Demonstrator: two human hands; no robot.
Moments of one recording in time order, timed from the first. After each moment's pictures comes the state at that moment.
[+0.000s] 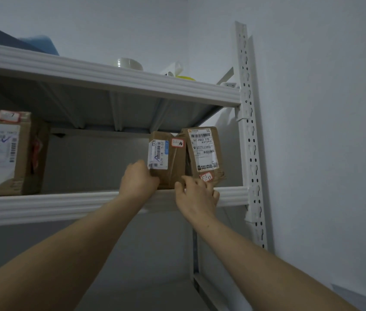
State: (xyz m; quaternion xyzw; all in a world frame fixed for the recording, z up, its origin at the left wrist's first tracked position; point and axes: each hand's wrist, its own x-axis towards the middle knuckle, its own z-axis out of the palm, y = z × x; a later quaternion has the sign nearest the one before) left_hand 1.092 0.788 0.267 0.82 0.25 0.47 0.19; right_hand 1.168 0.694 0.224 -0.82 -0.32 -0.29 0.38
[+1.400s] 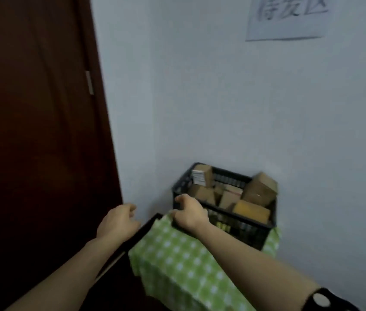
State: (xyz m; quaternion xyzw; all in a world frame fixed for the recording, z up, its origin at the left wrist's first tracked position) left_hand 0.354 0.204 -0.113 0.74 -0.63 -0.18 0.18; right_hand 0.172 0.194 -0.105 -0.66 0.67 -0.20 0.29
